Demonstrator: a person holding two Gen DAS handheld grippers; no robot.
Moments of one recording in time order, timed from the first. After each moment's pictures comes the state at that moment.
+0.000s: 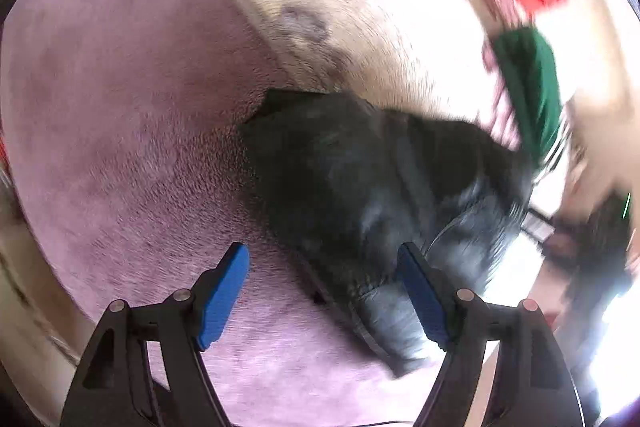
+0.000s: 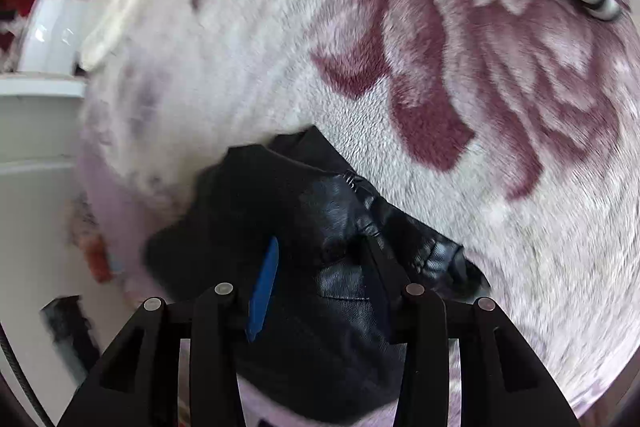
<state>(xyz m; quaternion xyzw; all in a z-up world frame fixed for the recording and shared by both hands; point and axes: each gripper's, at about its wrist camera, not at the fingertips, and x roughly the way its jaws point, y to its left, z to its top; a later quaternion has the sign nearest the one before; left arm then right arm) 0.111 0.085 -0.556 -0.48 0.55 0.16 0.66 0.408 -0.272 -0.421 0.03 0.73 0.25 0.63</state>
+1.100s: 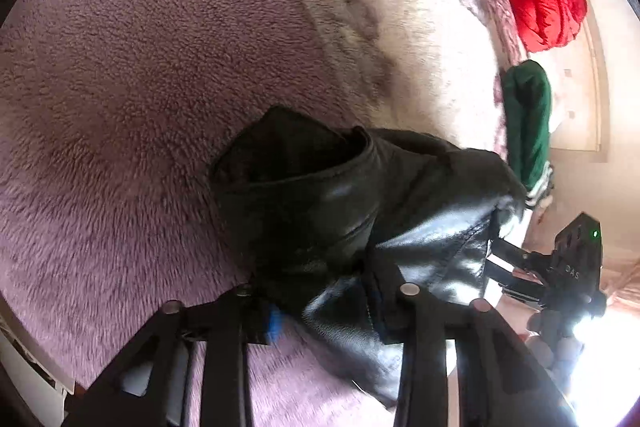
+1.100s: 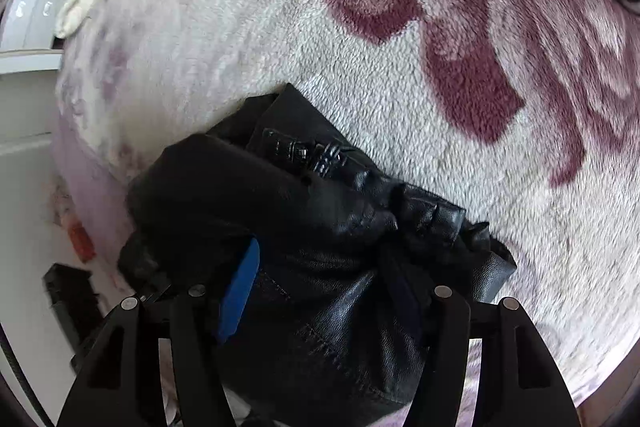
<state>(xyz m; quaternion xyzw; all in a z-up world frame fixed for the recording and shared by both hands) 0.086 0.107 -0.590 -0.54 0.52 0.13 0.65 0.383 -0.232 -0.515 -0.02 0.77 0.24 0.59</state>
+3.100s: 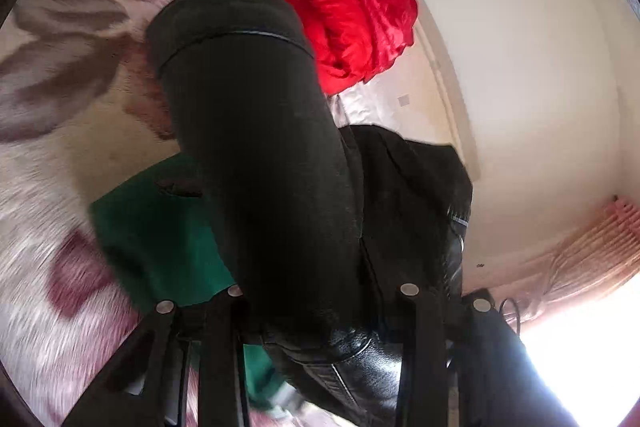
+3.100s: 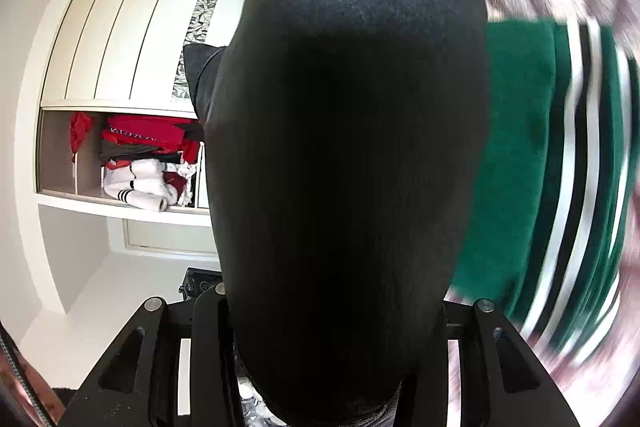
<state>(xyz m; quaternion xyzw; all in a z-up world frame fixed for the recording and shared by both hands) 0.497 0.011 -0.494 -0.53 0.29 -0.03 0.80 0.775 -0.464 -0.374 0.35 0.58 0.43 0.60</state>
